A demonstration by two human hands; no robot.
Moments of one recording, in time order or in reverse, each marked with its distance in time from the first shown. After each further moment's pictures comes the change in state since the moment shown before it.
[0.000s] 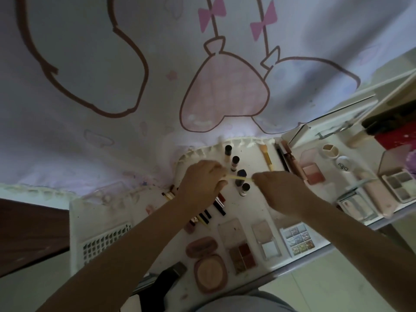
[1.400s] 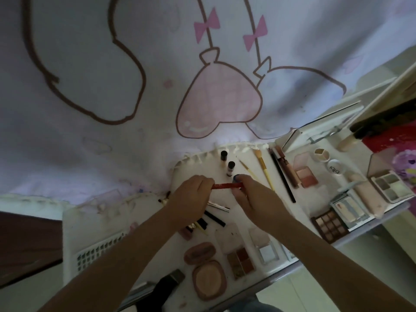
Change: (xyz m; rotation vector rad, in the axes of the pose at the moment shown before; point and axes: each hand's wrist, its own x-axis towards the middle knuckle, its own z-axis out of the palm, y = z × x) left_hand -0.022 -0.017 0.017 0.041 0.143 0.235; right_hand 0.001 -0.043 0.018 0.534 0.306 0.150
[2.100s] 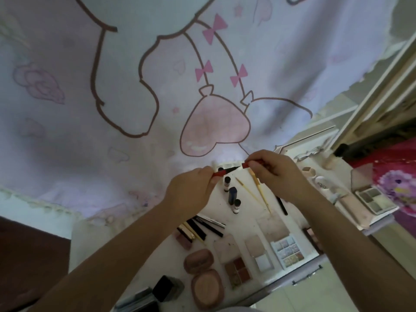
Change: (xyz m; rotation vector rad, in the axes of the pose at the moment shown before) left_hand 0.043 0.053 -0.097 0.197 -0.021 -0.286; right_hand -0.005 -0.026 -0.097 0.371 0.196 0.009
